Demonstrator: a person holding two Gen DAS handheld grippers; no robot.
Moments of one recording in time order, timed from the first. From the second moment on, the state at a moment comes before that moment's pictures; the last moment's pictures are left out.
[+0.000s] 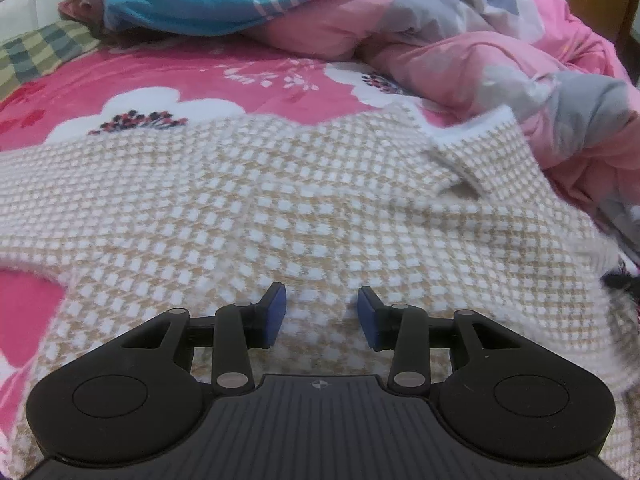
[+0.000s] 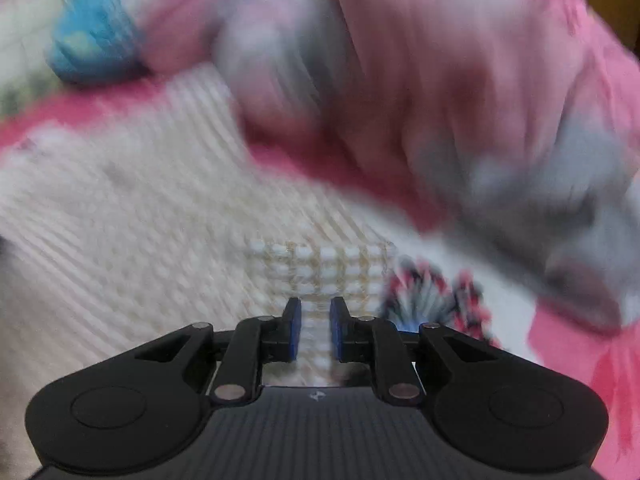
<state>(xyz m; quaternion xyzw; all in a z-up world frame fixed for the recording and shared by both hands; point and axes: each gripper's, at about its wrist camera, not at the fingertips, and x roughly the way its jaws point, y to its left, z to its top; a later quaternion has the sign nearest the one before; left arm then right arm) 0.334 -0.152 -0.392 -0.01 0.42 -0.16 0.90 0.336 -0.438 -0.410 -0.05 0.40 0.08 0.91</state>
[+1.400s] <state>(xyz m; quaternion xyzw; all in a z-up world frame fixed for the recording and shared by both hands) 0.339 -0.131 -0.394 0.02 0.41 -0.23 0.88 0.217 -0.413 -0.331 -0.02 0.46 0.17 0.87</state>
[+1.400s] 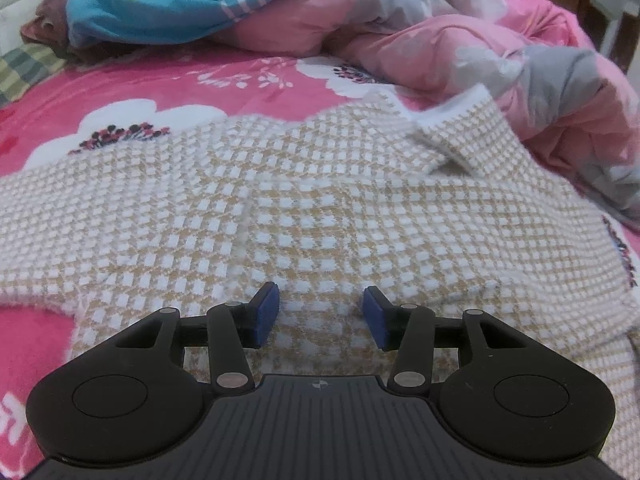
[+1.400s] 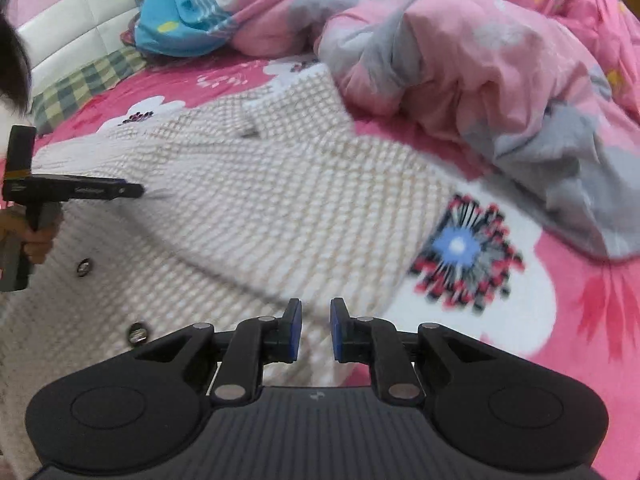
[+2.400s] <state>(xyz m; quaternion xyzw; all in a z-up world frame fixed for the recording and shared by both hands) 0.400 0.173 -0.378 -0.40 0.41 0.13 0.81 0.344 -0.020 -0.315 -0.01 0.43 0.32 0.85</state>
